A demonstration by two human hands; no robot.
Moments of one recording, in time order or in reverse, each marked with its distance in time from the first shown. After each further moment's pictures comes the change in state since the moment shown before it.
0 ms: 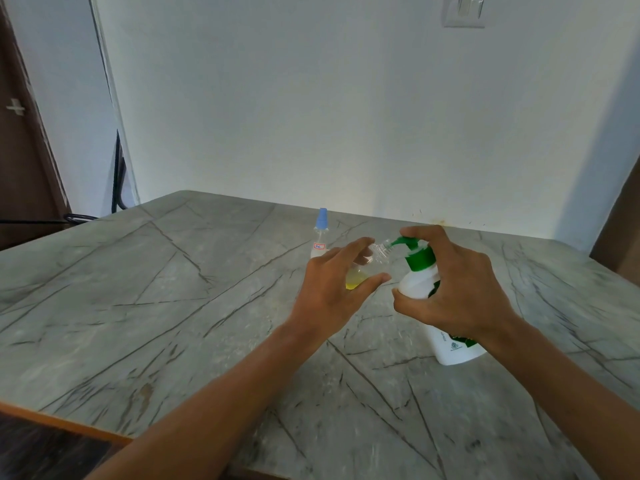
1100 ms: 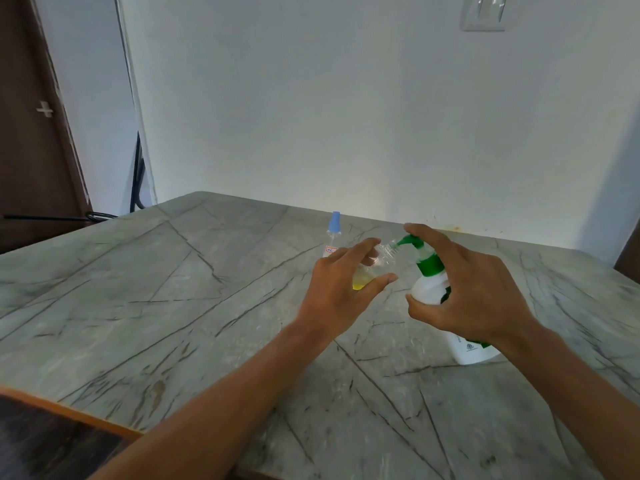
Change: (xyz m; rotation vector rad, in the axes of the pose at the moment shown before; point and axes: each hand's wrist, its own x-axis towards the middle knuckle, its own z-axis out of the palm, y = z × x) left_hand 0.004 -0.002 -0.004 0.037 0.021 -0.018; right_hand 0.006 0.005 -0.001 -0.158 -0.071 -0.078
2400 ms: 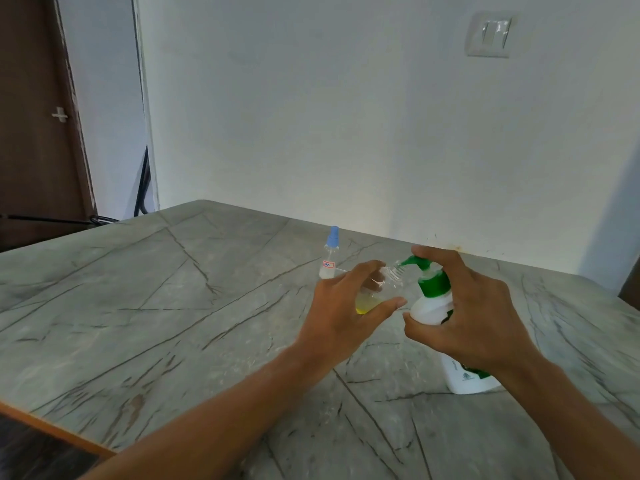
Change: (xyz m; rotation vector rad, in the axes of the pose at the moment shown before) left_hand -0.006 0.012 0.009 -0.118 0.037 -0.023; right_hand -0.003 0.004 0.000 0.146 0.058 0.028
